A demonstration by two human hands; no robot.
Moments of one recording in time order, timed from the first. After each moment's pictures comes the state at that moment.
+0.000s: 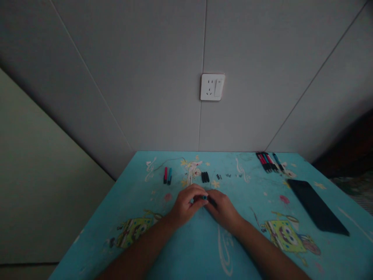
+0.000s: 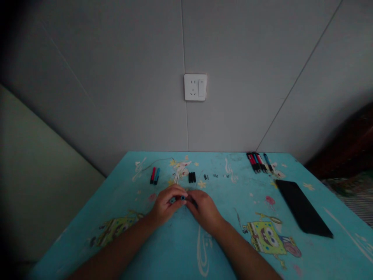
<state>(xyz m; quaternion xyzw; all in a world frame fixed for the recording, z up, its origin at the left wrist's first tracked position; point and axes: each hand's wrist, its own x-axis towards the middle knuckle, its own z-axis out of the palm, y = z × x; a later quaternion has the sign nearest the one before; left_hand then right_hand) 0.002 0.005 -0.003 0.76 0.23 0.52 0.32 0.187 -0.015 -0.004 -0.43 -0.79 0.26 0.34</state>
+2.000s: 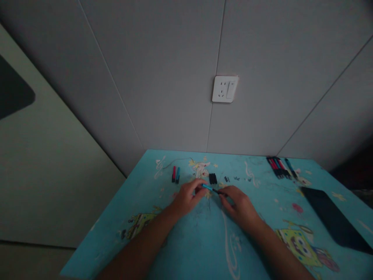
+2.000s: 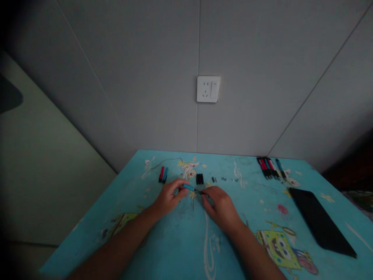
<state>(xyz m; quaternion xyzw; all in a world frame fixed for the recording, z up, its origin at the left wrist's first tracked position) -0.020 0.020 0.007 0.77 0.36 0.45 0.27 0.214 -0.008 0.013 -0.44 -0.81 0.15 0.36</state>
